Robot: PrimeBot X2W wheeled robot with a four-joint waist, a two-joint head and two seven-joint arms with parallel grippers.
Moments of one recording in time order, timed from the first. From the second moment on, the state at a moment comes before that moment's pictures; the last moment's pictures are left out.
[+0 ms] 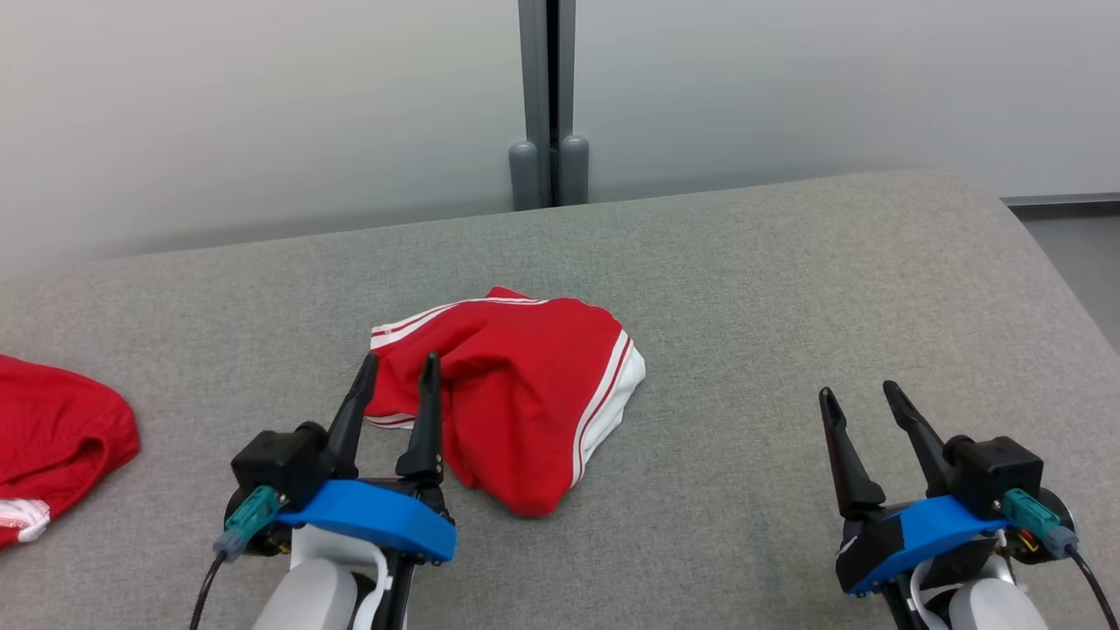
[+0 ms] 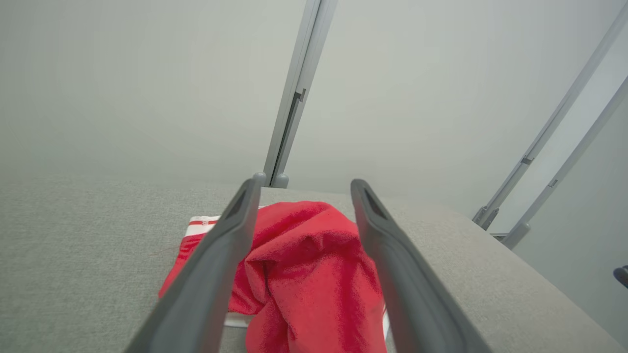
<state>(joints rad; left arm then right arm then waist) -0.24 0.11 -0.34 0.36 -0.52 -0.06 -0.23 -0.13 -0.05 0.00 0.24 0.12 0.13 -0.12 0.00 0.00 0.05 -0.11</state>
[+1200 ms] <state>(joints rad) 0.12 0.17 -0.11 0.18 -0.37 -0.05 -0.26 -0.05 -0.05 -0.07 0.24 0.13 0.13 -0.10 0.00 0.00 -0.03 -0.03</state>
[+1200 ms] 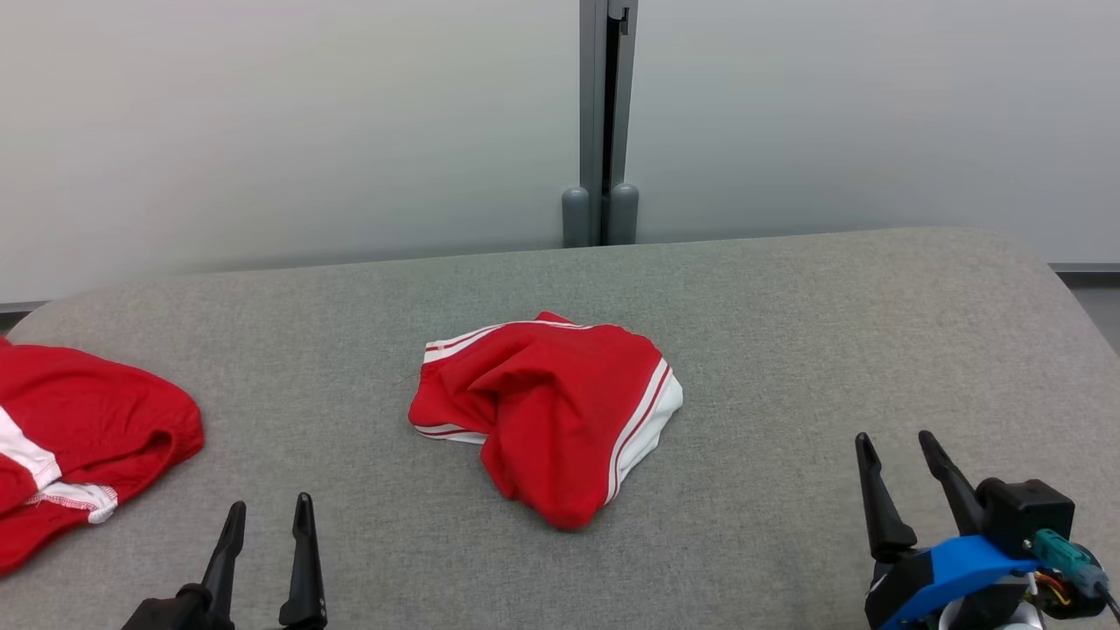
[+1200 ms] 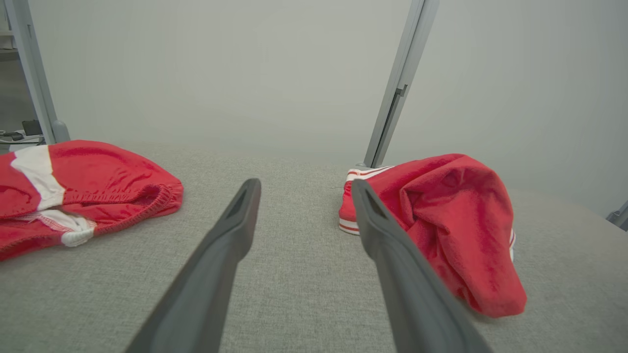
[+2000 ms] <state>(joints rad) 0.01 0.15 -0.14 0.10 -0.33 -0.05 -0.26 -0.51 -0.05 0.02 0.53 0.22 0.13 0.30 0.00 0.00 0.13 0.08</state>
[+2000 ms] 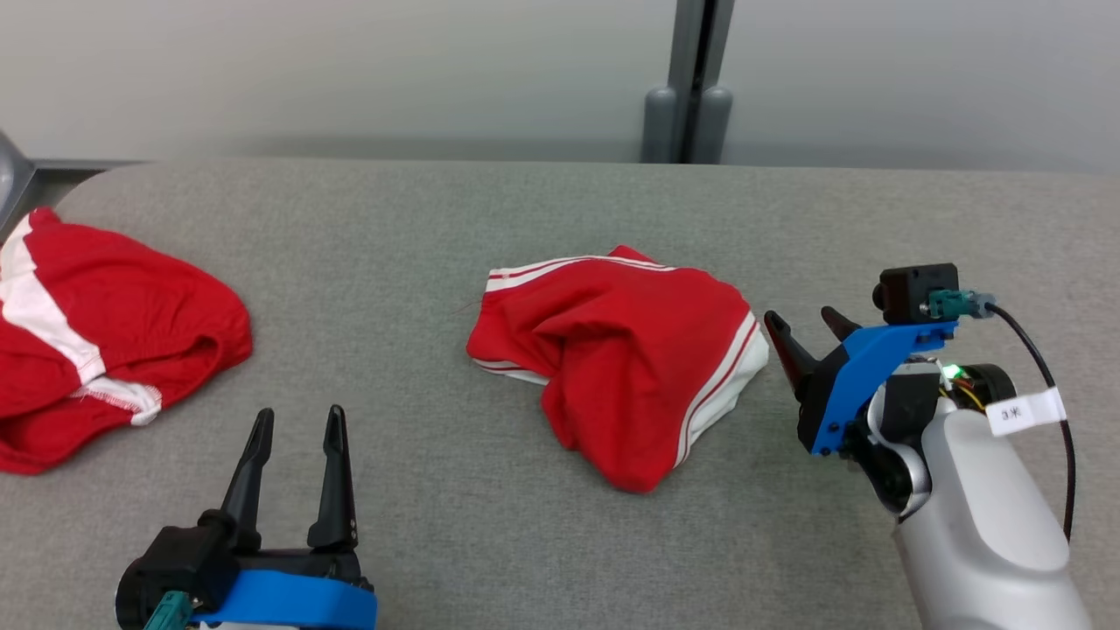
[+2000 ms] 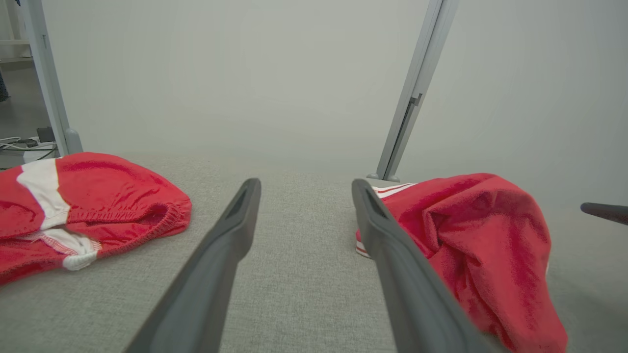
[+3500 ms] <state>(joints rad) 0.00 0.10 -0.12 0.15 -0.29 -0.11 -0.26 -0.69 -0.12 0.31 0.20 0.34 0.13 0.35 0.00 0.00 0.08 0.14</state>
